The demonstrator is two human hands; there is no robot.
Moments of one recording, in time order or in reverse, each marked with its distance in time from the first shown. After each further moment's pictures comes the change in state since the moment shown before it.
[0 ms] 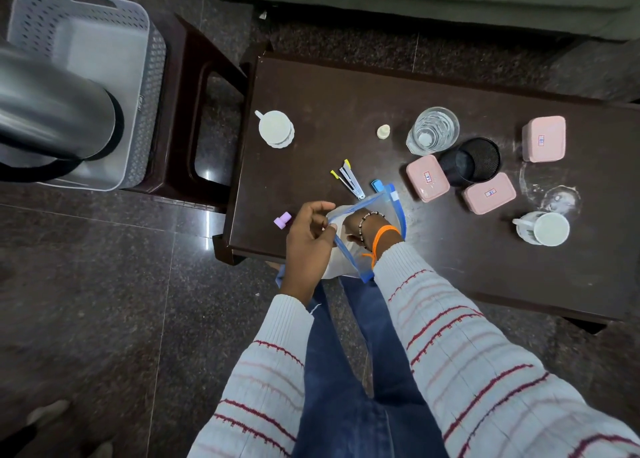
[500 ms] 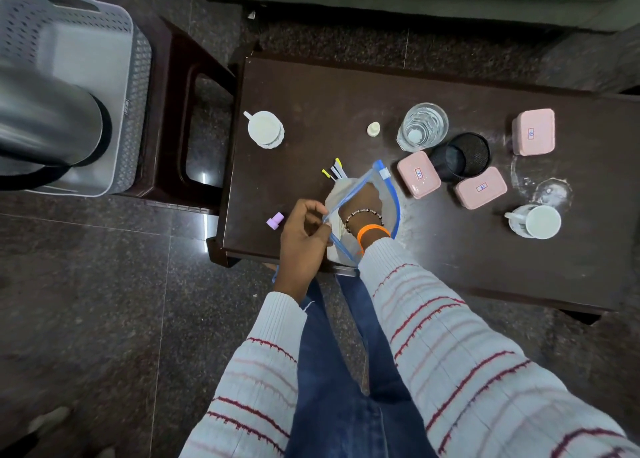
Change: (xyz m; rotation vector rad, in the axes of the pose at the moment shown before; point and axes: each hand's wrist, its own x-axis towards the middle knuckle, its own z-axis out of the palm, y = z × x) left_hand 0.001 0.004 0.006 0.029 -0.018 -0.013; right_hand 0.000 0.000 -0.007 0.085 0.510 -0.245
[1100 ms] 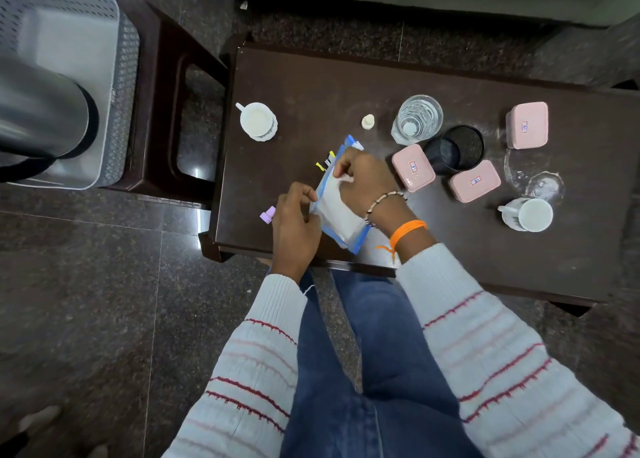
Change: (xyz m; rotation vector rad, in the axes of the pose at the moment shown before) left_hand 0.009 0.006 0.000 0.313 0.073 0.130; right_hand -0.036 -0.023 -0.062 -0.086 -0.052 -0.434
